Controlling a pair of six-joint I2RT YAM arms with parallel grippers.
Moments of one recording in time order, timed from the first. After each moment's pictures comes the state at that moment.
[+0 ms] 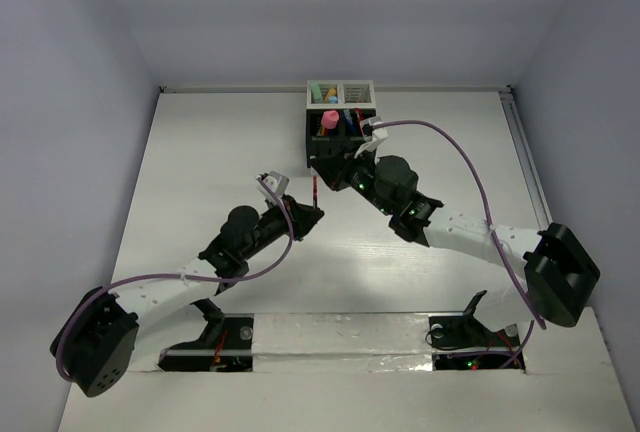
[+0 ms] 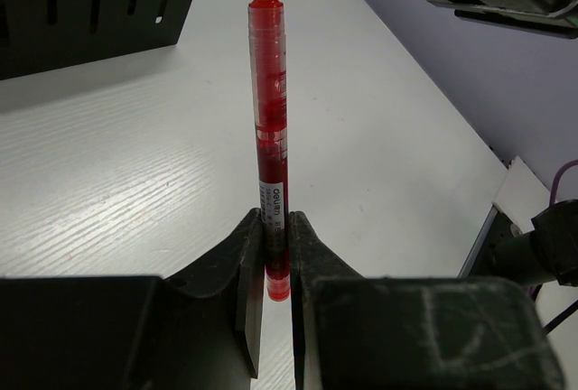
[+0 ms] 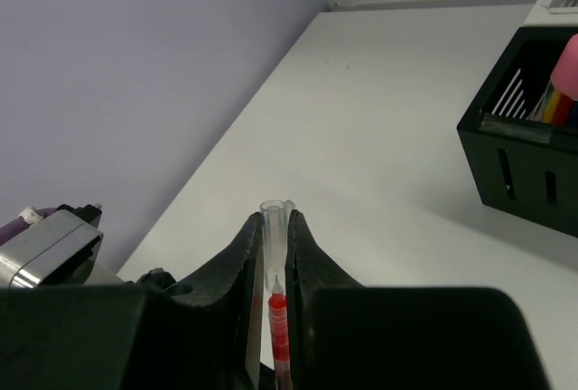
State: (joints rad) left arm -0.71 0.99 0.30 0.60 0.16 -0.50; right arm 0.86 1.41 0.90 0.55 0.13 0.54
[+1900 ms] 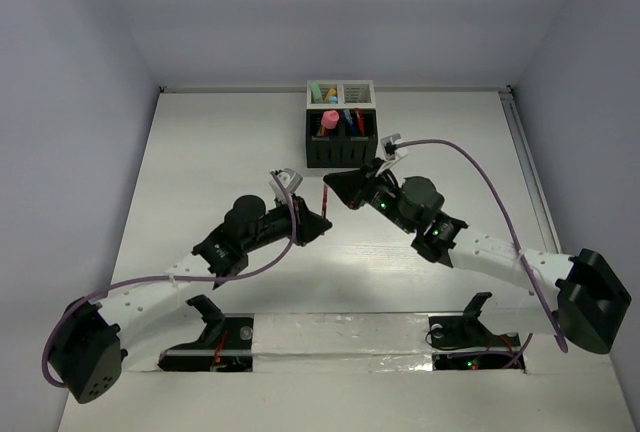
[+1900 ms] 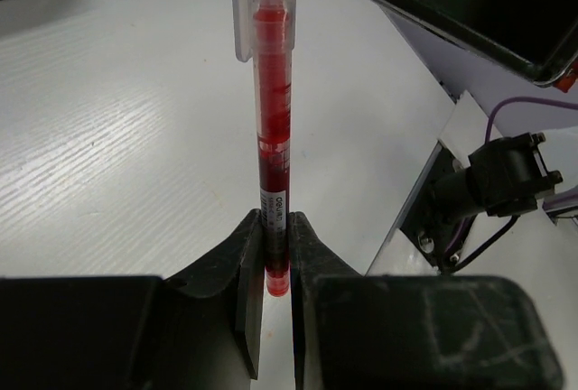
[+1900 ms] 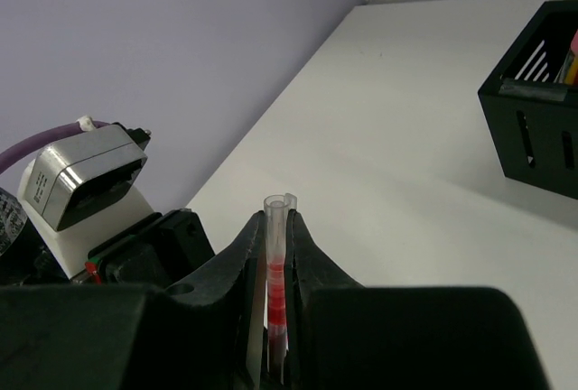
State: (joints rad) left arm -0.74 0.92 0.46 0.29 0.28 -0.53; right arm 0.87 1.21 0.71 0.54 0.01 0.58
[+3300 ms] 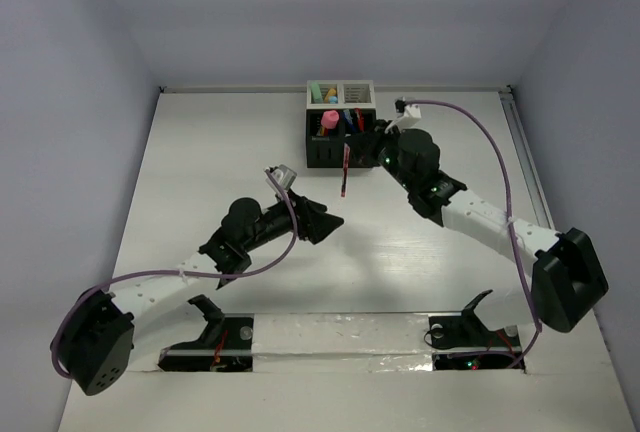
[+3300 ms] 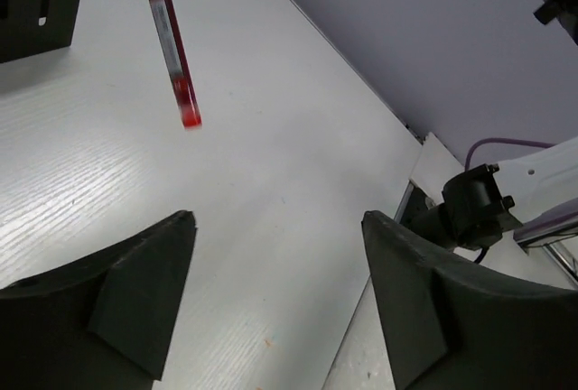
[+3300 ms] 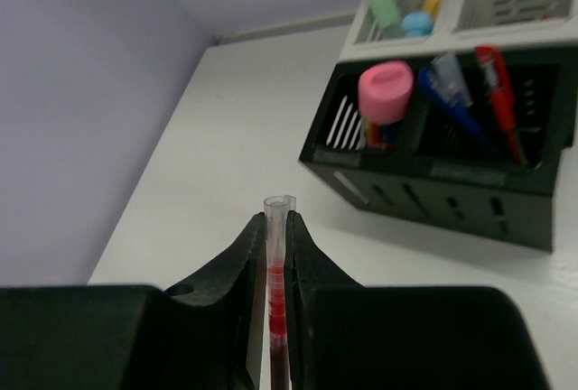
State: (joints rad) left arm -0.72 1.00 0.39 0.56 0.33 -0.59; right arm 0.65 1.37 0.95 0.32 0.11 0.60
